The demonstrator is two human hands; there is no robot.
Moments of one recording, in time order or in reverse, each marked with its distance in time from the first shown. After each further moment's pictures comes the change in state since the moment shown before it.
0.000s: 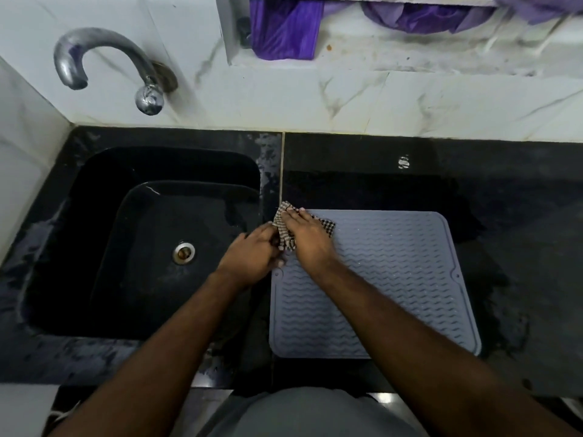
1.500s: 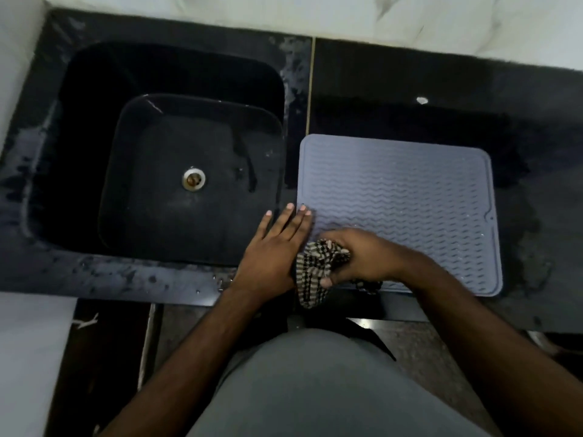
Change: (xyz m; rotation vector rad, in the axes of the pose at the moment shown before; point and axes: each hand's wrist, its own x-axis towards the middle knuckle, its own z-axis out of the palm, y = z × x) left_hand -0.110 0.044 0.067 -0.146 0.091 0.045; right_hand -0.128 -0.017 -0.028 0.476 -0.626 -0.051
